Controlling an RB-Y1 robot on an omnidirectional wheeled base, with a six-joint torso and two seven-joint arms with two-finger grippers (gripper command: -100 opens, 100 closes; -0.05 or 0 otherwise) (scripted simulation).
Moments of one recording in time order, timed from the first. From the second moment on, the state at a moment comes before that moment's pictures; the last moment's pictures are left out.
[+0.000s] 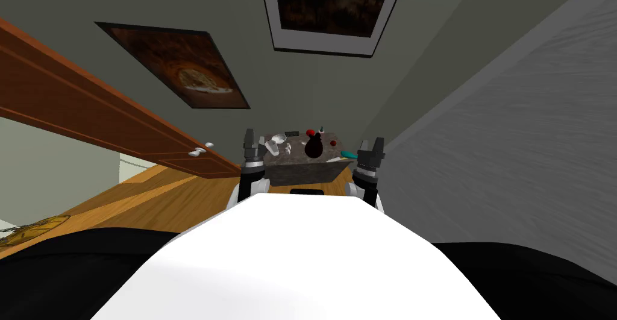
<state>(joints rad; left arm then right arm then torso) 0.49 0.00 0.02 -2.30 -0.12 -0.42 -0.03 0.49 0.04 -0.07 -2.23 0.02 -0.64 0.05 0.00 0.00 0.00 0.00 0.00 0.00</state>
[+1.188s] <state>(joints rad) 0.55 0.29 0.15 -2.25 0.08 -0.12 -0.02 0.49 0.04 -0.07 -2.23 0.02 -0.64 0.05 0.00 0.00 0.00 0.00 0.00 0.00</state>
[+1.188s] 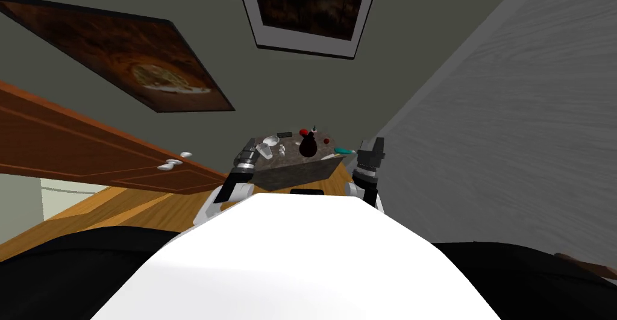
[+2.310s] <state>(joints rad) 0.63 0.48 0.31 -2.20 0.32 0.21 0.00 0.49 0.04 -0.07 -2.23 0.02 -0.64 0.05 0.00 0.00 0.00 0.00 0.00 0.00</state>
